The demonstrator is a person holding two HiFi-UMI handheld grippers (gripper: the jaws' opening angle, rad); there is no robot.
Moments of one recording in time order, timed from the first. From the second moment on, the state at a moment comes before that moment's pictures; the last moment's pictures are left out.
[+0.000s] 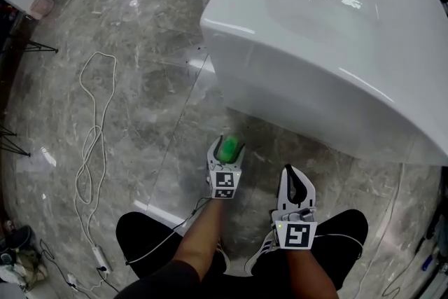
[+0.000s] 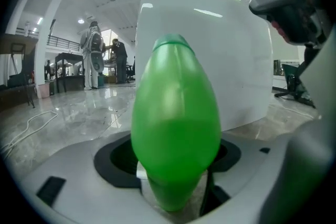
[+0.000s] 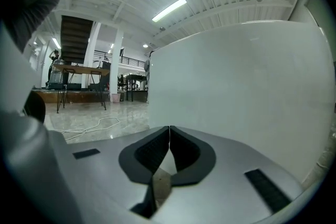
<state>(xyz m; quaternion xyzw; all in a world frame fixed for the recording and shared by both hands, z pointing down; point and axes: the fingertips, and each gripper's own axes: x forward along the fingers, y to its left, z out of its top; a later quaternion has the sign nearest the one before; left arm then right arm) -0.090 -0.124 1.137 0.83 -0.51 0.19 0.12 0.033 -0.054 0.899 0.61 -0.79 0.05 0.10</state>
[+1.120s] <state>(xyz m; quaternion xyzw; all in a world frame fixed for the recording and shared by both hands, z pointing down) -0.056 -0.160 1.001 0.84 -0.52 0.13 0.12 0.048 -0.077 0.856 0.65 -0.75 0.06 0.09</state>
